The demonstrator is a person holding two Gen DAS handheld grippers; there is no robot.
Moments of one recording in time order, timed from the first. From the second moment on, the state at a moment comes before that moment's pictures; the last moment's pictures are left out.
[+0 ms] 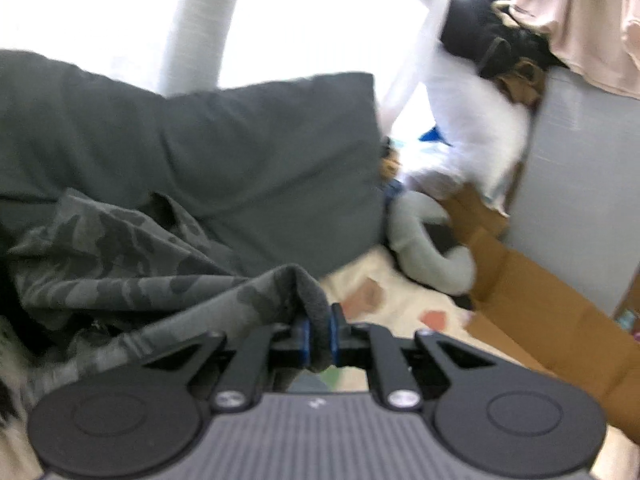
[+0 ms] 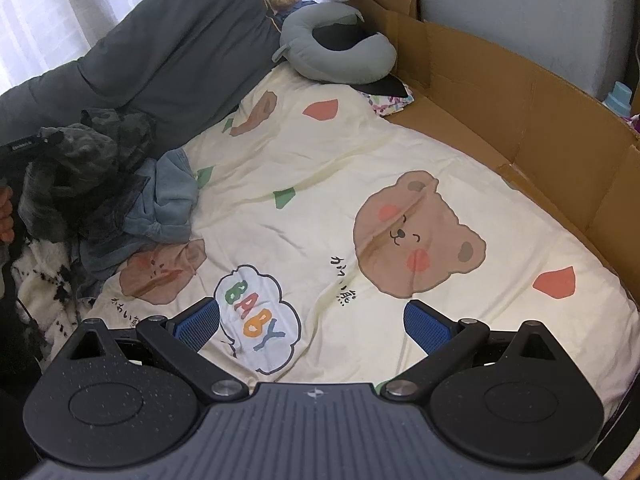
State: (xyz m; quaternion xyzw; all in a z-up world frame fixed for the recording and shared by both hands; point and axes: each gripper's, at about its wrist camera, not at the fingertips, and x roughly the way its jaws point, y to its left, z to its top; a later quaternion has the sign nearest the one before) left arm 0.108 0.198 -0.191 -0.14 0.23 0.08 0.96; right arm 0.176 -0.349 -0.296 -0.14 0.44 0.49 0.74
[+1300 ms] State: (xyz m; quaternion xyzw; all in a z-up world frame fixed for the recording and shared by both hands) left arm 0.117 0.017 -0.198 -0.17 0.32 -0.30 0.88; right arm 0.170 -0.339 -0.305 -0.11 0.43 0.52 0.73
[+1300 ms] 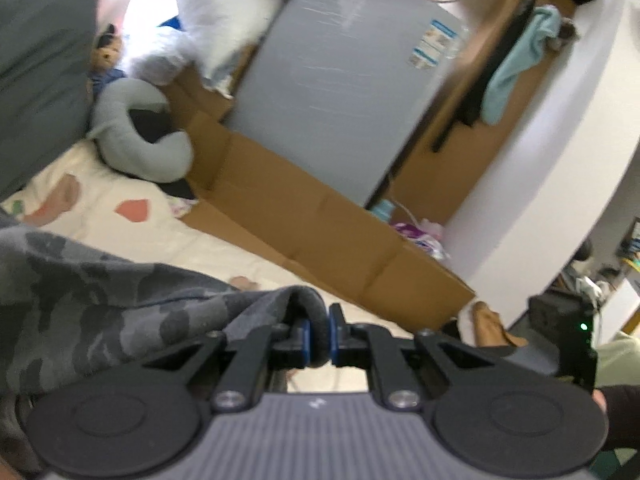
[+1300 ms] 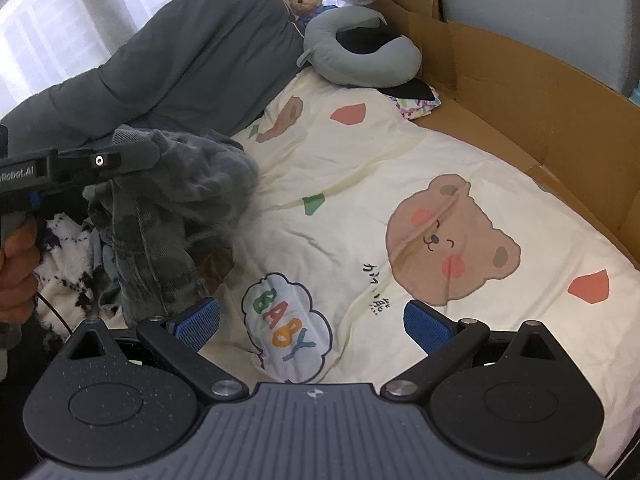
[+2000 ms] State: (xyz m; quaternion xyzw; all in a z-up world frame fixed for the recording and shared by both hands) left arm 0.115 0.095 -0.252 -0.17 0.43 -0.16 0.87; right arm 0.155 -0.328 -0.325 -0.14 0.43 0.54 0.71
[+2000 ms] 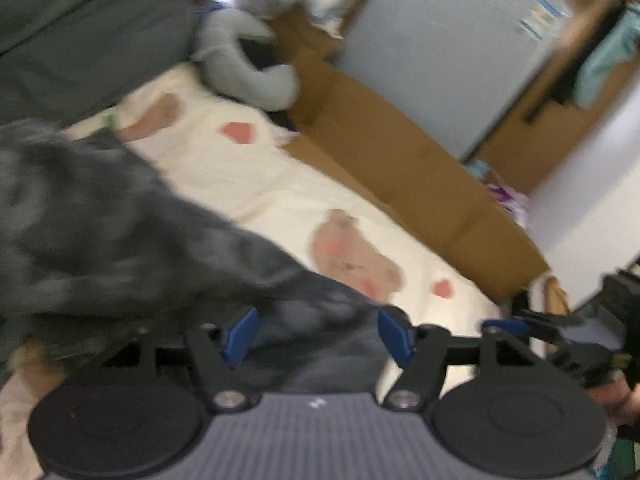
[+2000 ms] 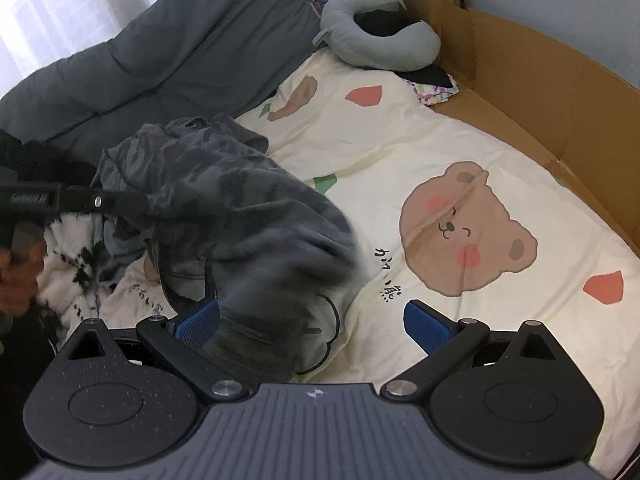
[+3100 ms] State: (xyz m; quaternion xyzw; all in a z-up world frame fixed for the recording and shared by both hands) left arm 0.133 0.259 -0.315 -0.33 0.26 0.14 0.90; right arm 0.156 -0.315 -0.380 -0.13 0.44 0.53 0.71
